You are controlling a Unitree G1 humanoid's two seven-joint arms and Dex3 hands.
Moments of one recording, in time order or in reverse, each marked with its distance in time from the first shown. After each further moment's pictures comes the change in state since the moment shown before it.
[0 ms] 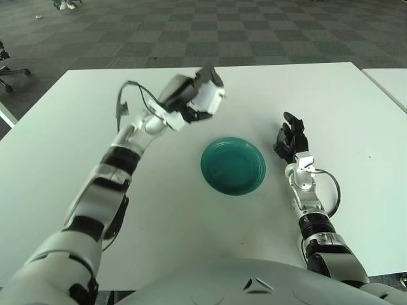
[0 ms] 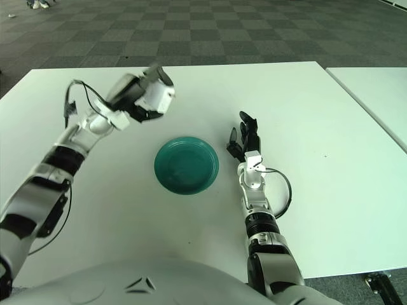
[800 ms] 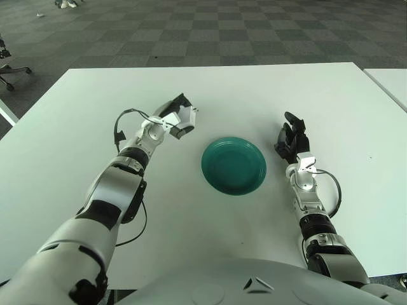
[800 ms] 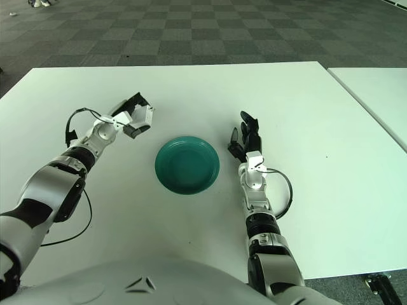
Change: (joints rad) left arm -0.194 -0.102 0.074 0.669 -0.113 0.257 0.017; right arm 0.021 -0.006 -0.008 -0.030 0.009 0.012 0.012
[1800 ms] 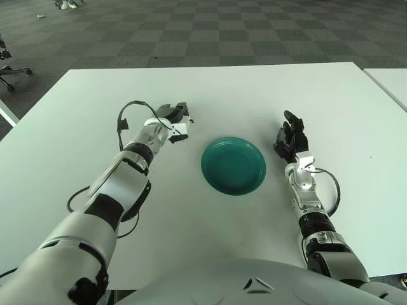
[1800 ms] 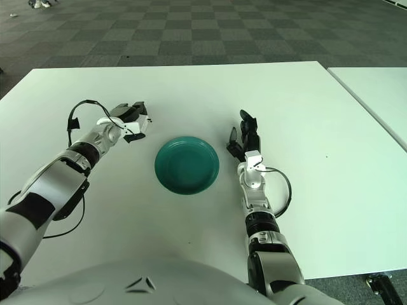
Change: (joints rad) left arm -0.043 -0.026 -0.252 0.096 0.254 0.278 0.093; right arm -0.002 -0.009 0.007 0.003 -0.002 0.001 0.000
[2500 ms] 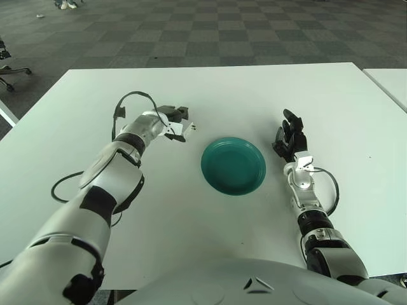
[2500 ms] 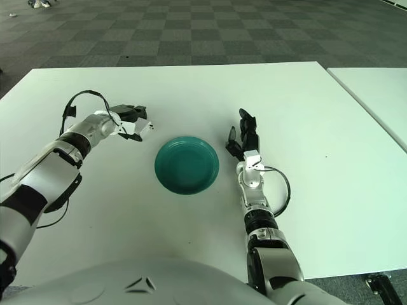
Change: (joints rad) left arm -0.070 0.058 -0.141 0.023 0.101 -0.076 -0.205; right arm -0.038 0.003 0.017 0.082 -0.004 -0.080 -0.002
